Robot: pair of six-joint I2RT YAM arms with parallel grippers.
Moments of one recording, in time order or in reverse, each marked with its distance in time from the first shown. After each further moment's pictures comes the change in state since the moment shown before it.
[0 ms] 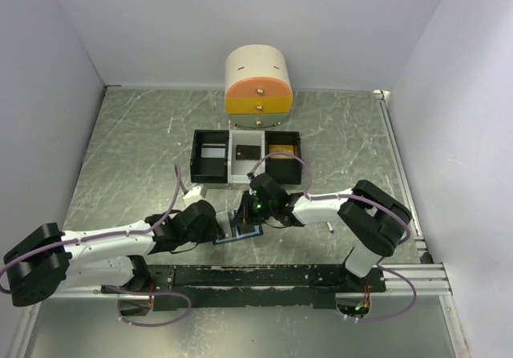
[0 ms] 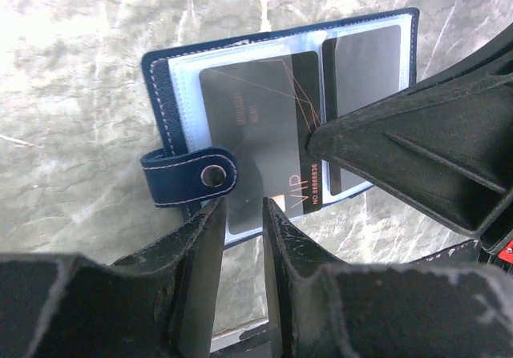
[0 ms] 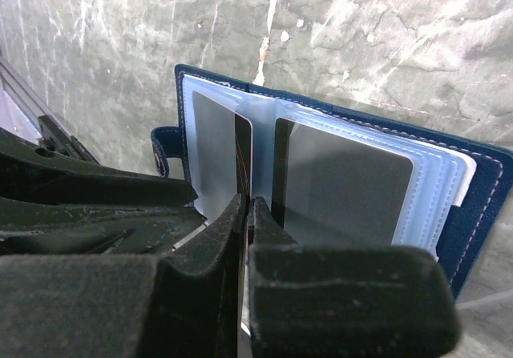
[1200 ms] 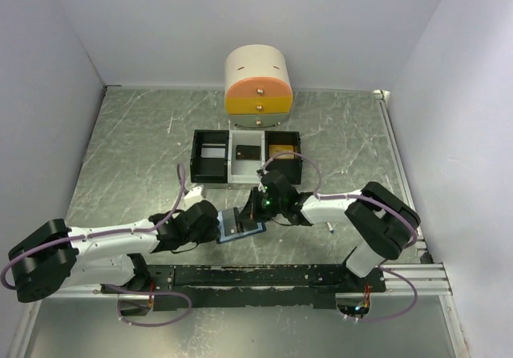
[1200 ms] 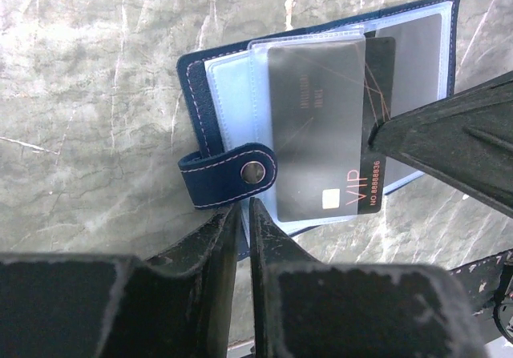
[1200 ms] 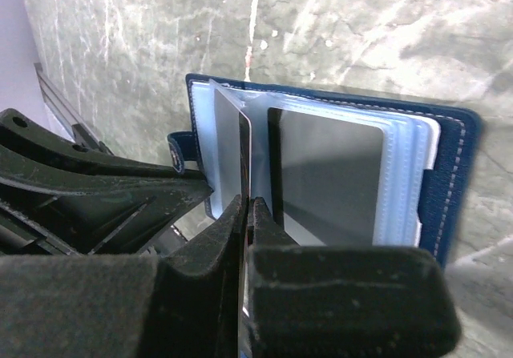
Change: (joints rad) left arm 0.000 0.034 0.003 -0.014 -0.031 0.003; right arm -0.074 -0.048 -0.061 0.056 -0.071 0.032
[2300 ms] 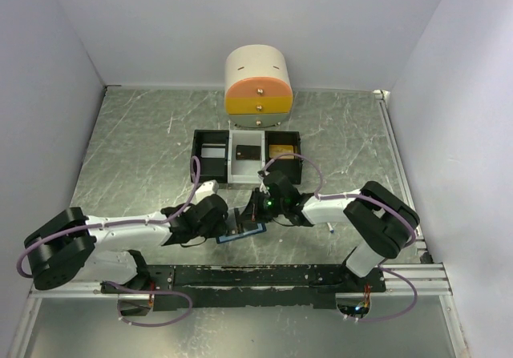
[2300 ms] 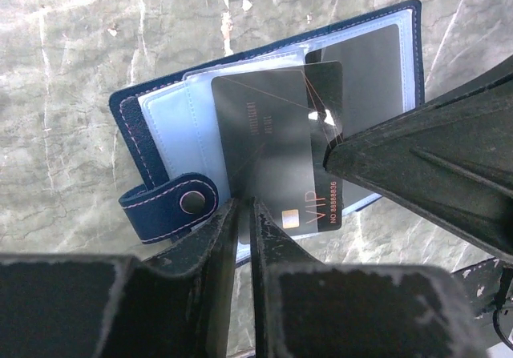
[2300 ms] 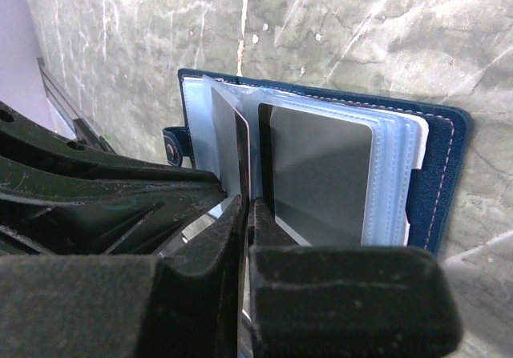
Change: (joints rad) left arm 0.000 0.126 0.083 0.055 0.019 0.069; right arm -0.015 0.004 -0.024 0.023 -0.028 -0.005
